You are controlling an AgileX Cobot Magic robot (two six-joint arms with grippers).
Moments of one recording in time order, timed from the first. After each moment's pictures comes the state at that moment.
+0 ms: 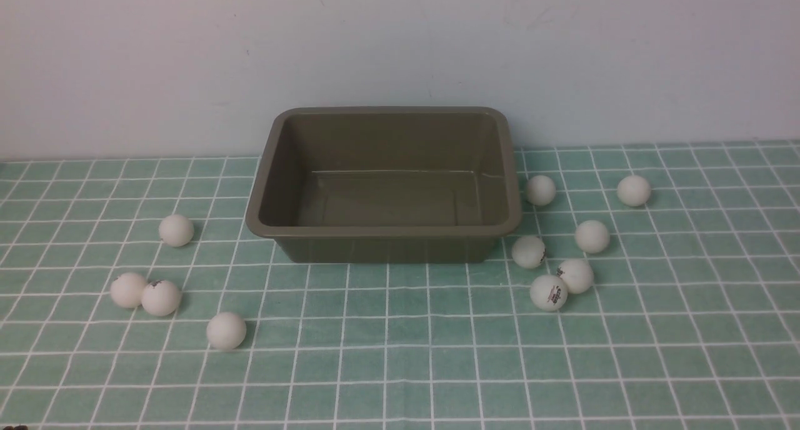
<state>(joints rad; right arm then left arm) -0.12 0.48 -0.56 -1.46 -0.50 1.76 0.05 -0.01 0.02 0.00 0.39 0.00</state>
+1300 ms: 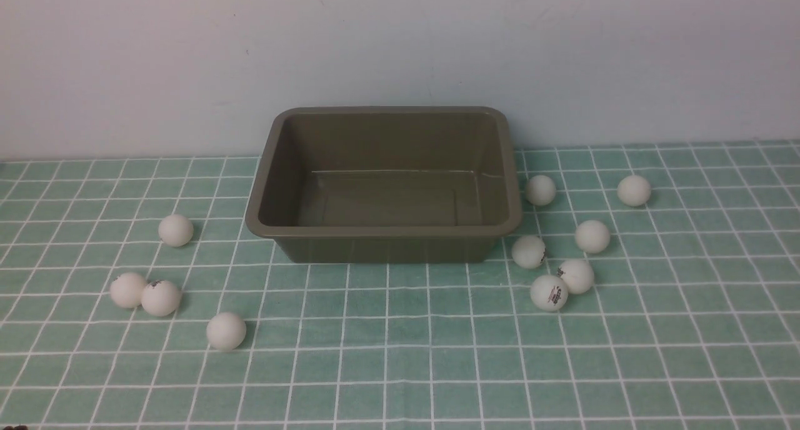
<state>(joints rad) -0.12 1.07 -1.09 -1.52 -0.57 1.84 0.05 -0.01 0.02 0.00 0.39 0.00</state>
